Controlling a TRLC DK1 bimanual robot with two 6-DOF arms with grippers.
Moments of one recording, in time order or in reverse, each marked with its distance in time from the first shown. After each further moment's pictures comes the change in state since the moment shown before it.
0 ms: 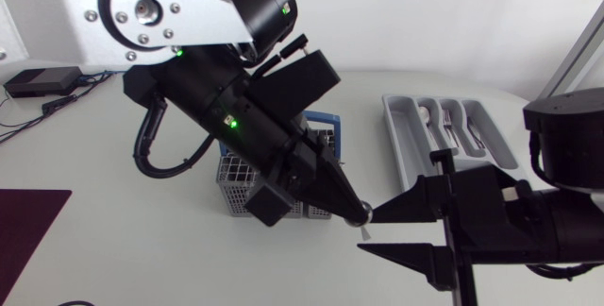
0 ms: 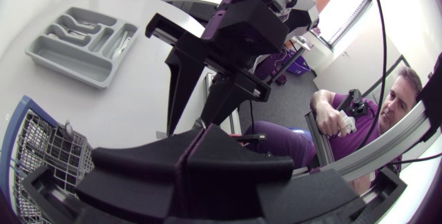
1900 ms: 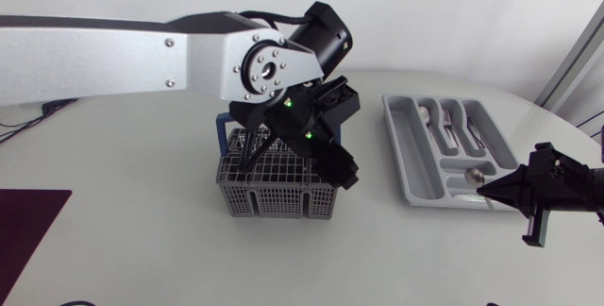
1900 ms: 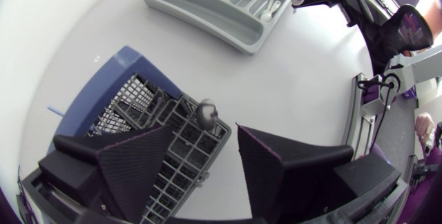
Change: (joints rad) left arm -0.034 0.253 0.080 0.263 -0.766 -0.281; right arm -1.125 0.583 0.107 -0.114 -0.143 -0.967
